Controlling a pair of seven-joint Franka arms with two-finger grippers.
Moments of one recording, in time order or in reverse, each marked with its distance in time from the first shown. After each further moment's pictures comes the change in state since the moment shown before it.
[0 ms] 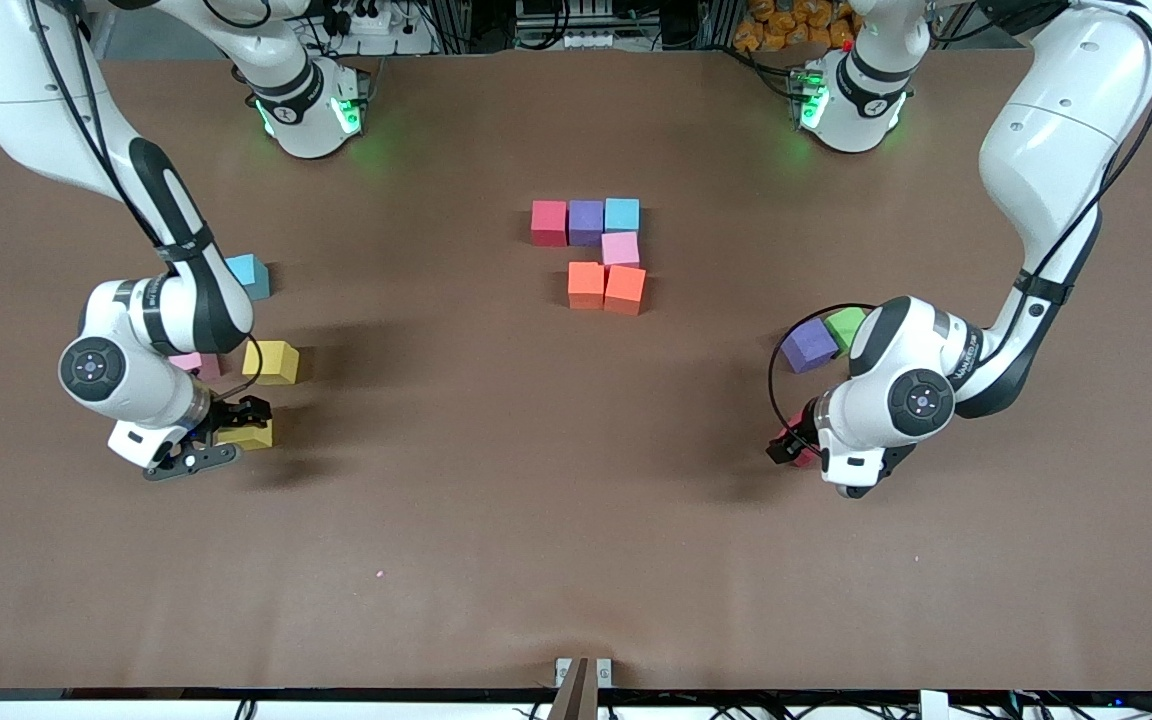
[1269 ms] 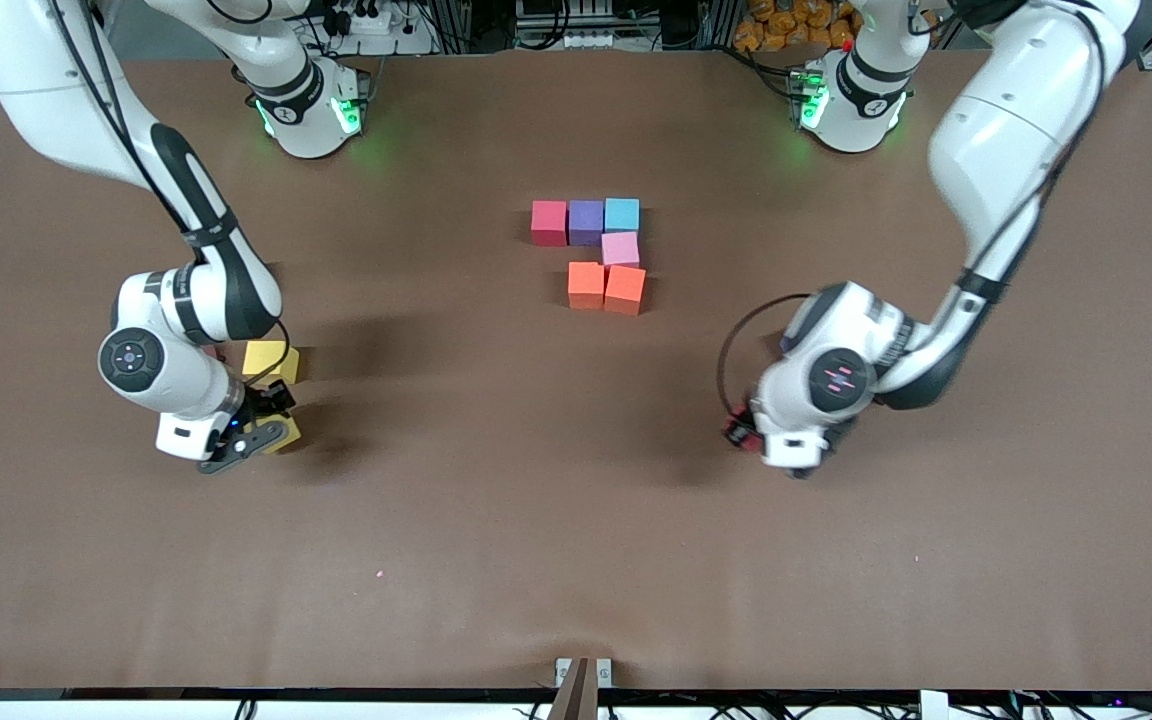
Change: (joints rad) left arm -0.166 0.002 -0.056 0.012 0.017 0.002 -0.394; right arm 0.026 -0.054 0.089 0.001 0.000 -0.101 -0.285
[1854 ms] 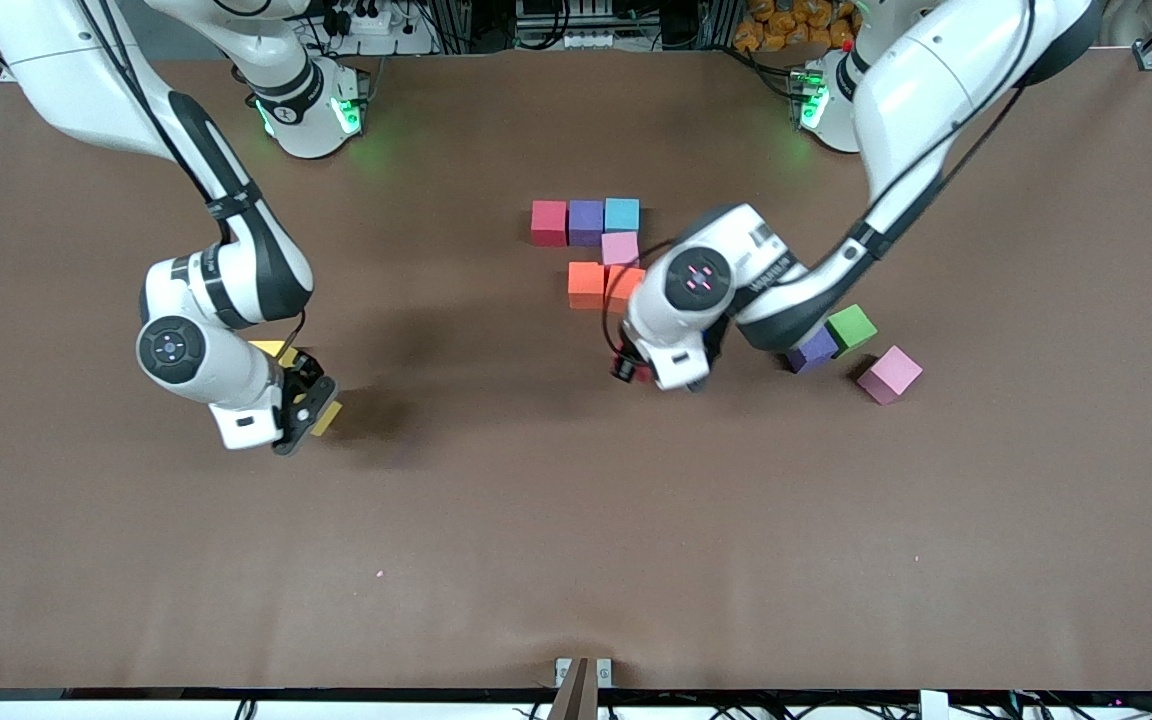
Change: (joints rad) left arm -0.092 -0.010 -0.201 0.002 0.003 0.001 -0.632; right arm 0.004 -0.026 0.111 0.010 0.000 -0.080 -0.350
